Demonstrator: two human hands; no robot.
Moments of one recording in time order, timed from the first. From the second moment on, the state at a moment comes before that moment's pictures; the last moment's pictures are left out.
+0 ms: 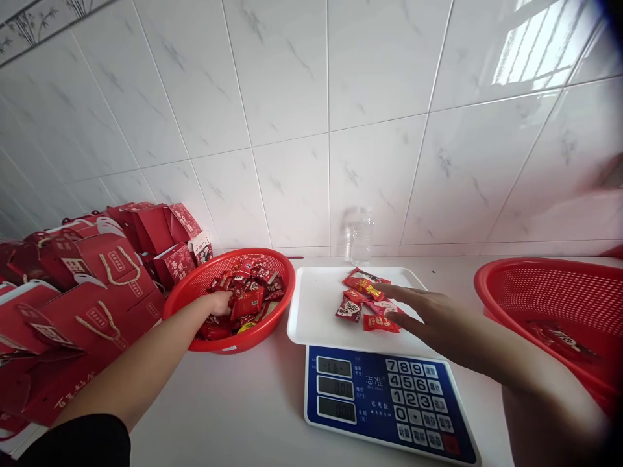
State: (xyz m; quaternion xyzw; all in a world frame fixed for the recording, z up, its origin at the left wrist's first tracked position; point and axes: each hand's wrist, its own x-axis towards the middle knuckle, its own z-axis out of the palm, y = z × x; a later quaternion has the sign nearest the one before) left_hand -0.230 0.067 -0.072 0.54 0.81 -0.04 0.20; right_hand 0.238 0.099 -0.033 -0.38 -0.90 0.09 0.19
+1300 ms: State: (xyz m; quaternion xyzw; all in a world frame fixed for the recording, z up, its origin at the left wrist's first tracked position) left_hand 0.024 0.049 -0.016 0.64 0.44 0.50 0.37; right_hand 0.205 0.084 -0.015 -0.29 -0.74 0.39 0.46
